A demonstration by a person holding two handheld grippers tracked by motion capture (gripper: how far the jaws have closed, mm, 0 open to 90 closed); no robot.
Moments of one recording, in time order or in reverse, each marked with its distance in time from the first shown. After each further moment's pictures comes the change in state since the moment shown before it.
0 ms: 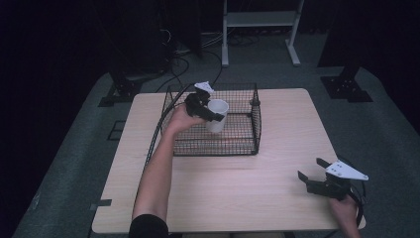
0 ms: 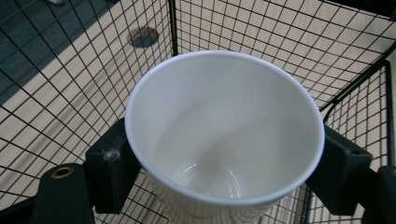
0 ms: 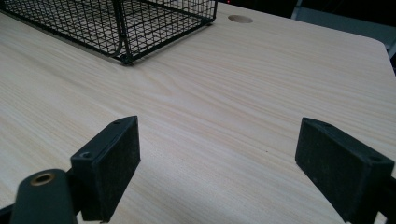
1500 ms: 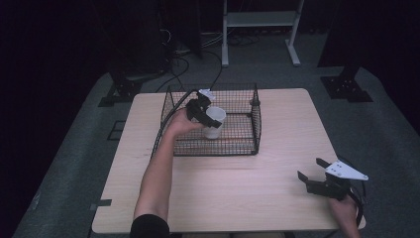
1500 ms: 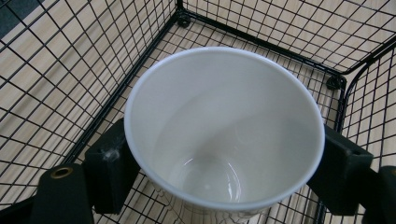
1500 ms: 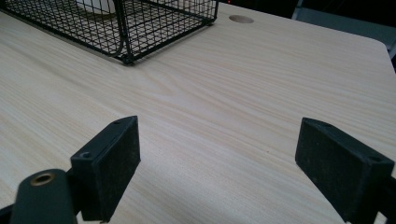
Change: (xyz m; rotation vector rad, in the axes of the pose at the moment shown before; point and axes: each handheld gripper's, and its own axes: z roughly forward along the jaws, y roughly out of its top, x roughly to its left) left arm 0.005 -0.016 0.019 0.141 0.001 -0.017; right arm 0.000 0.000 0.000 0.000 0.003 -0.004
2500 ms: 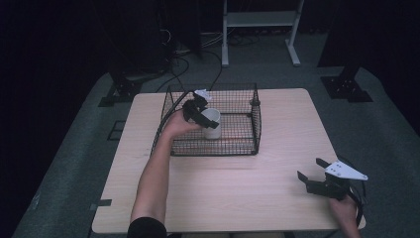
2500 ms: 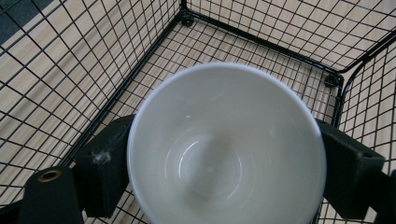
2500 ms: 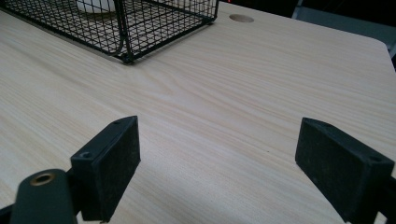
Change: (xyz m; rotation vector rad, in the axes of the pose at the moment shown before) left arm 0.000 -0.008 -0.009 -0.022 0.009 -0.011; right arm 0.000 0.000 0.000 0.004 -0.002 -0.001
